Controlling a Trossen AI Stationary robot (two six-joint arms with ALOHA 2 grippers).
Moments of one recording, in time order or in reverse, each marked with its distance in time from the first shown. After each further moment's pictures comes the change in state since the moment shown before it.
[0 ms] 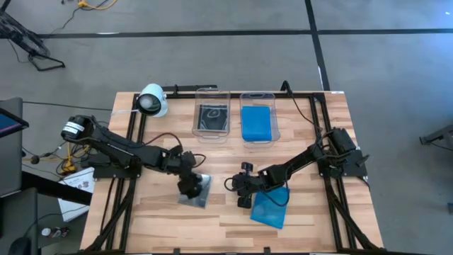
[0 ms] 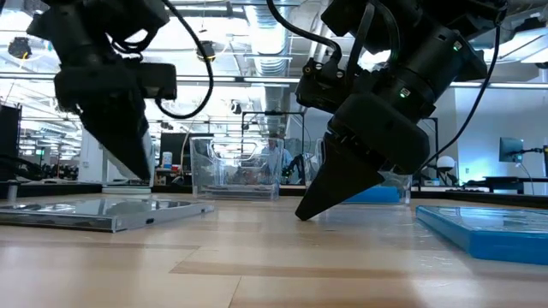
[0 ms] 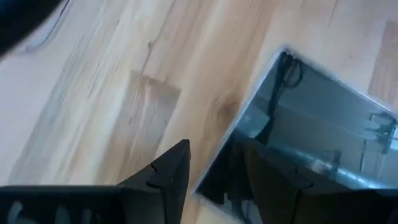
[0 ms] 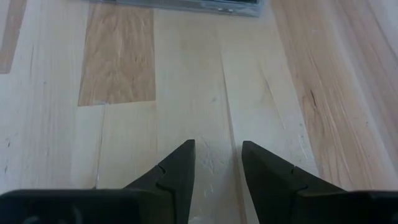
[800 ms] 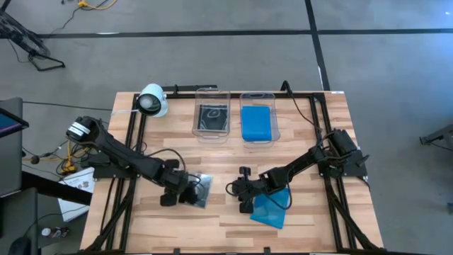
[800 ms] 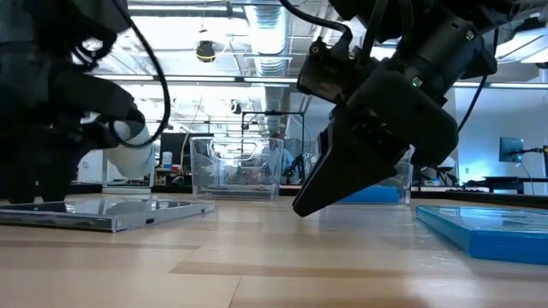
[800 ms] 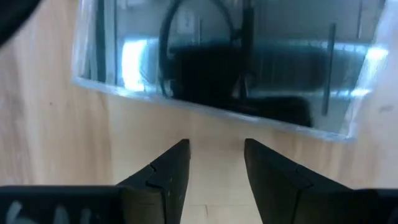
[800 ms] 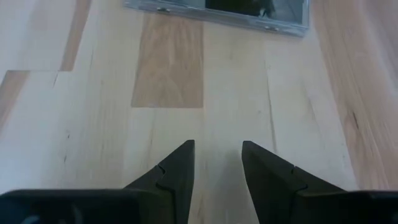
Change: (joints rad) left arm -0.183 0.079 0.022 -0.202 0.212 0.123; right arm 0.033 0.000 0.000 0.057 -0.038 -0.063
